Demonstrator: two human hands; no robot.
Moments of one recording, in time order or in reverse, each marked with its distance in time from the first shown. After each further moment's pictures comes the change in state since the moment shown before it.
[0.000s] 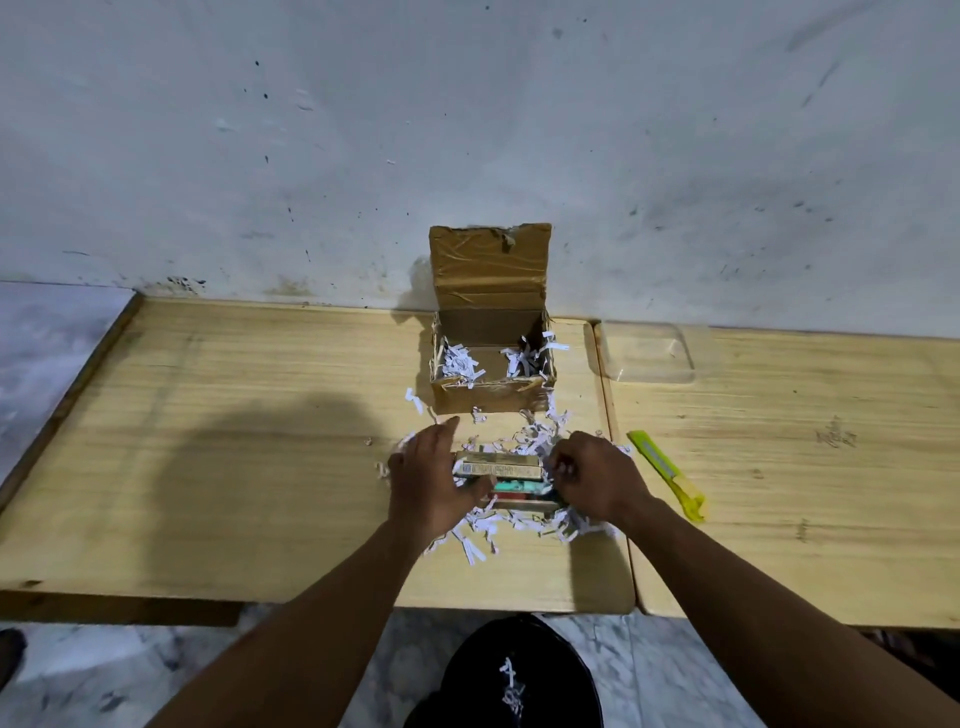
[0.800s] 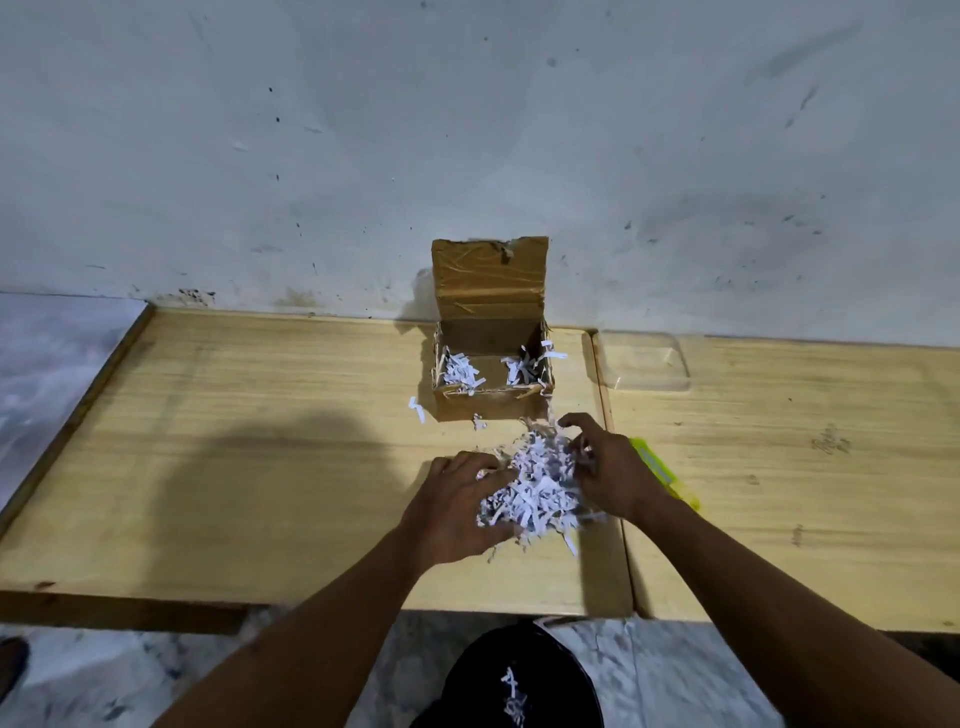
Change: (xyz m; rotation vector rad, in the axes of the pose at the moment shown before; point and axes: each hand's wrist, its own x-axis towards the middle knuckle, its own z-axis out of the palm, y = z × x) left_hand -0.016 0.013 -0.008 0.066 -0.115 0.459; right_hand -0.006 0.009 -0.024 0.262 0.024 -0.015
